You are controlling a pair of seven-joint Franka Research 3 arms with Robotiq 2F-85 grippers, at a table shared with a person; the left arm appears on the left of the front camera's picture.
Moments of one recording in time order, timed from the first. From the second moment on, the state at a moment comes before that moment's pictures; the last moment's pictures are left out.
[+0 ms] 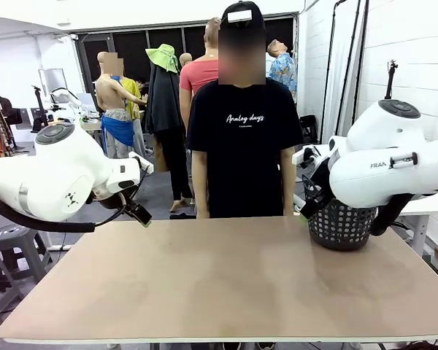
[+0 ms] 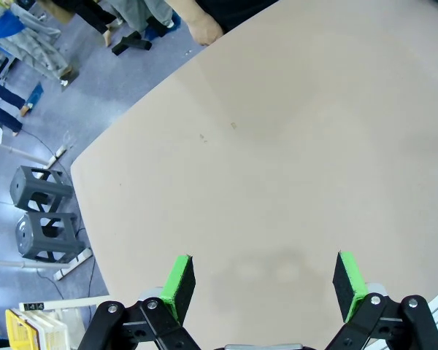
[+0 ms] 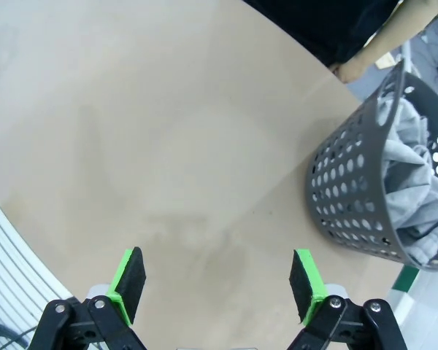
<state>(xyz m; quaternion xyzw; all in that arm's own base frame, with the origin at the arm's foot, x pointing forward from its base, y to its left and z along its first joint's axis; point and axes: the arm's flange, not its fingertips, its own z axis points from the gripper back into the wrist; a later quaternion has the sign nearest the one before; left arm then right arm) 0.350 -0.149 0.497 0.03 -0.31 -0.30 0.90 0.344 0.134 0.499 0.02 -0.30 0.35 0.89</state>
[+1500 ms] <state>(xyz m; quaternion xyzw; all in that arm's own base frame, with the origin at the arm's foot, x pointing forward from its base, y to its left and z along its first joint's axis) 0.317 -0.154 0.546 0.03 -0.36 -0.30 0.88 0.320 0.114 0.554 0.02 -0.37 0.33 0.87</state>
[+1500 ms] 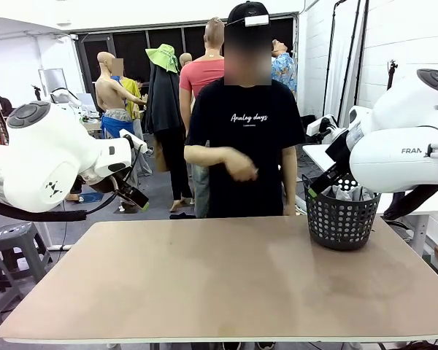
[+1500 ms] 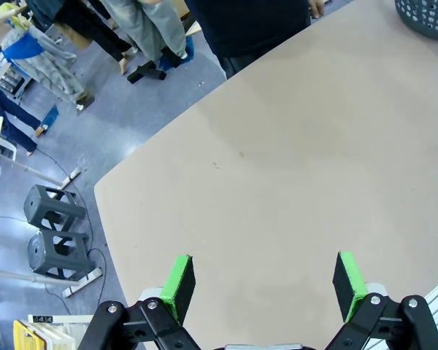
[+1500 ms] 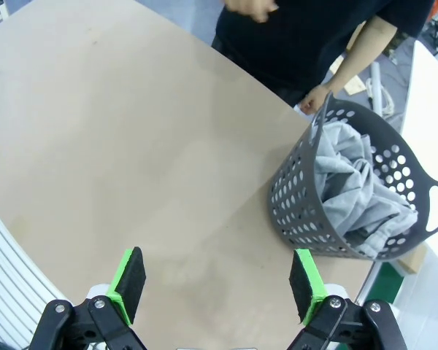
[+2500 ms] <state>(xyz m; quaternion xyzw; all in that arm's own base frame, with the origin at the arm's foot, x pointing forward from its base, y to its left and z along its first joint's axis) 0.317 -0.155 0.545 0.03 -0.36 -0.30 0.88 0.319 0.114 0.555 0.02 -0.37 0.33 0.87</state>
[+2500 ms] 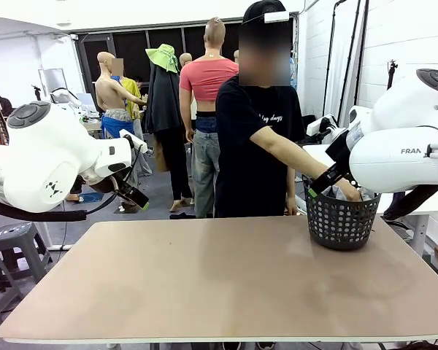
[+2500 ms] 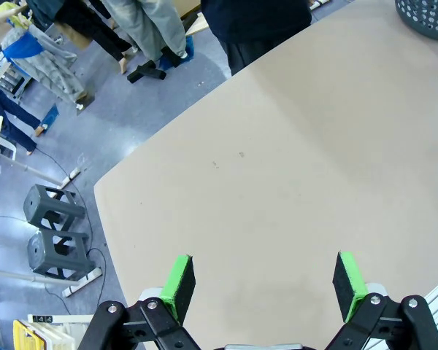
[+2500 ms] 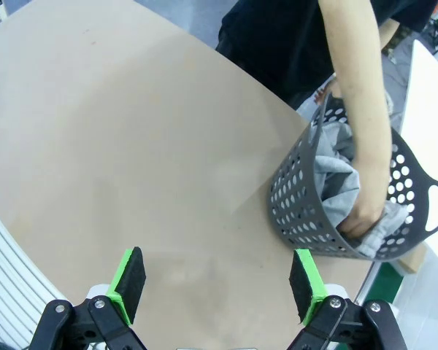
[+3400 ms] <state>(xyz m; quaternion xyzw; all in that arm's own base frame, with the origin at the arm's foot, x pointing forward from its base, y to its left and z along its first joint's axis) 0.317 -0.155 0.545 0.03 -0.36 -0.30 0.88 0.319 0.114 0.555 0.02 -0.37 0.33 0.87</state>
